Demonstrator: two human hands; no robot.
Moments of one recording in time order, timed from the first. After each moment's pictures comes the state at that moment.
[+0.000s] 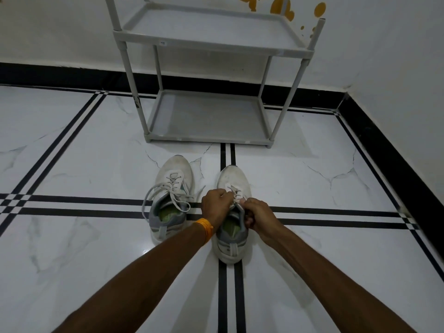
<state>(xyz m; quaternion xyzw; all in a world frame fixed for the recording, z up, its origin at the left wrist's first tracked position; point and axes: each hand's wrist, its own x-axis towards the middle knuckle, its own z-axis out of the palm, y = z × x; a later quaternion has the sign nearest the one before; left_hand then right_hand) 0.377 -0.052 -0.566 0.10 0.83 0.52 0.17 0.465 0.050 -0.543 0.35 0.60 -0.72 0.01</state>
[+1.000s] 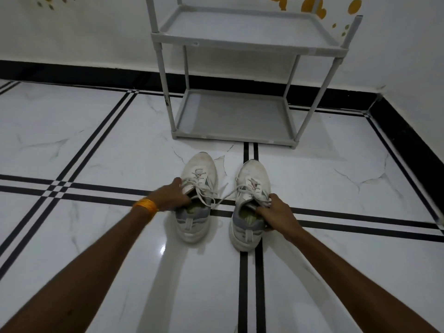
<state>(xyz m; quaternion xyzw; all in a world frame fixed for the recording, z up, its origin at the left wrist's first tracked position) 0.291 -0.208 -0.522 0.11 0.90 0.23 0.35 0.454 0.046 -0.548 0.33 0.82 -0.47 0.07</state>
